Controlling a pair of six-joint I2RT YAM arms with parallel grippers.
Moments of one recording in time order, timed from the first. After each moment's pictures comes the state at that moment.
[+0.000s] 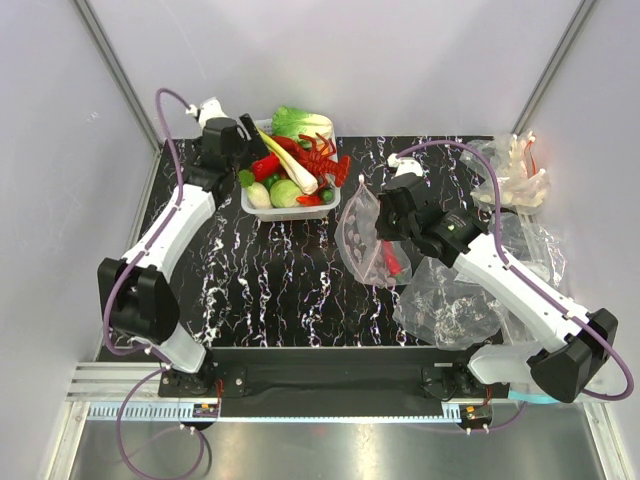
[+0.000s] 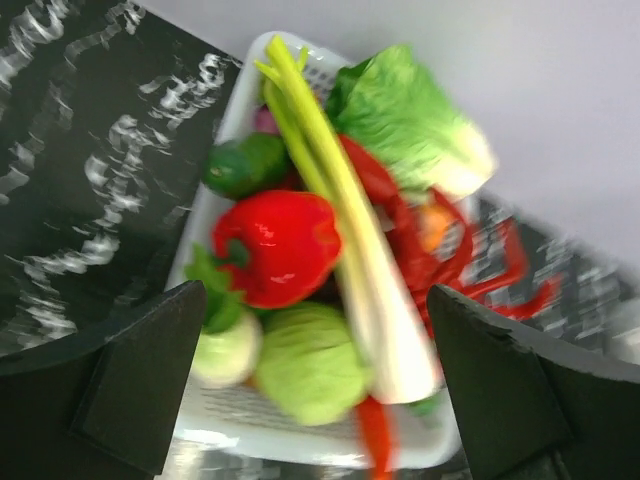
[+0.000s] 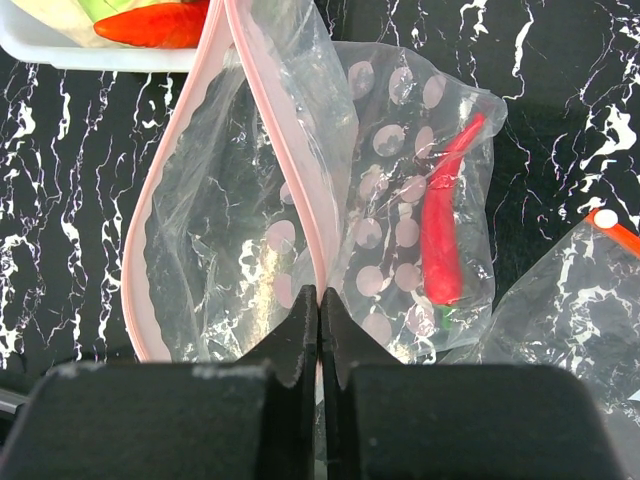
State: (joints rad) left arm -0.27 1.59 1.43 -0.24 -0.29 -0.63; right arm 0.69 1.28 1.29 -0.70 0.27 0.48
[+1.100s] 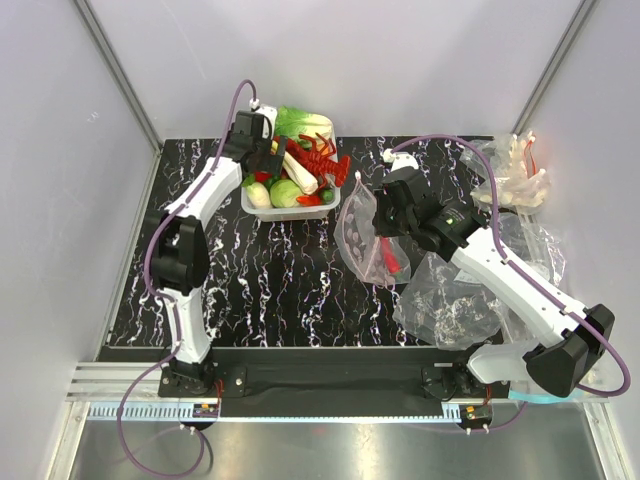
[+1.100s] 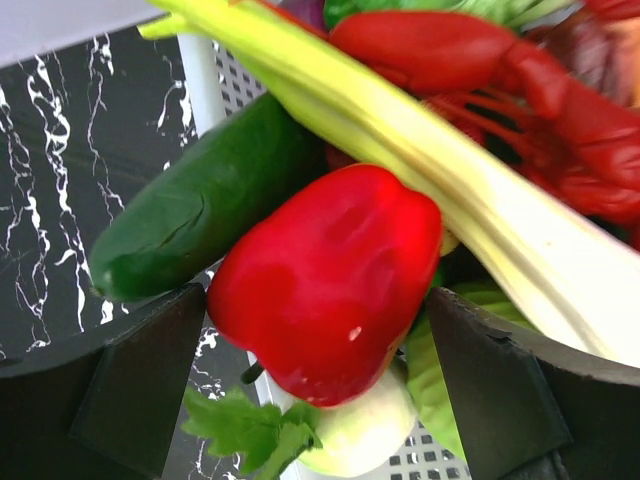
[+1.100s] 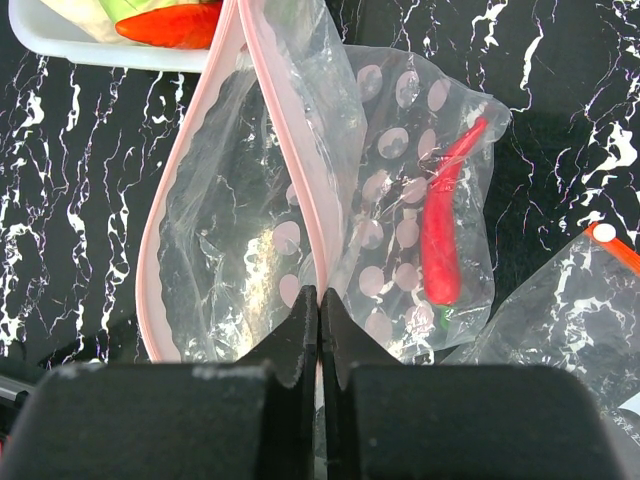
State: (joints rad) left arm -0.26 1.99 1.77 -0.45 -0.17 0.07; right arm 0.69 1.32 1.35 -0.73 0.24 0.45
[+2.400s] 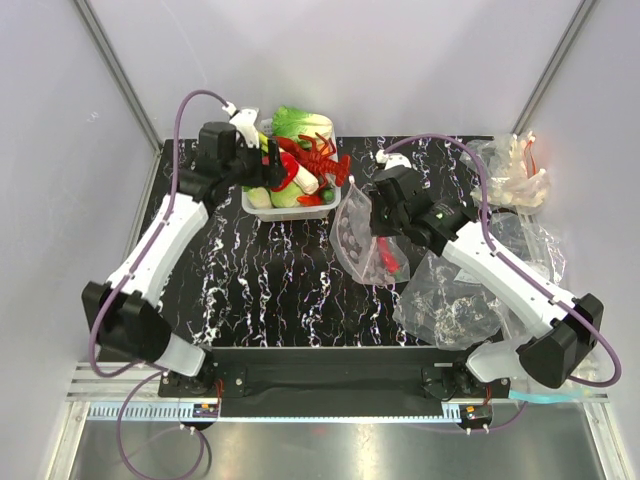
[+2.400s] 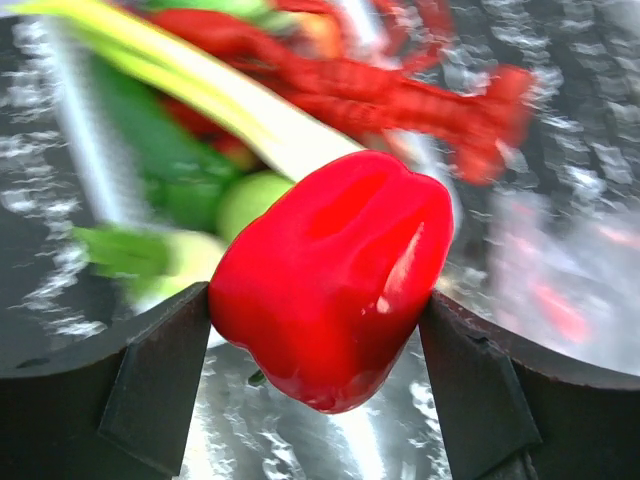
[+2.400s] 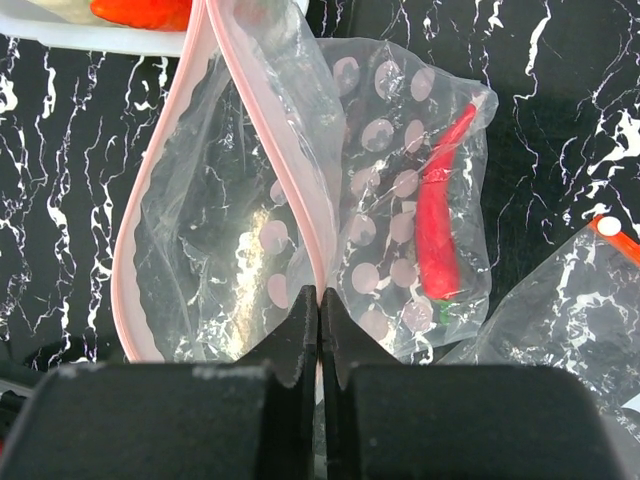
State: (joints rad) left arm -0.30 1.51 1.48 -0.49 0.15 -0.15; right arm 0.69 1.37 1.37 -0.75 0.24 0.45
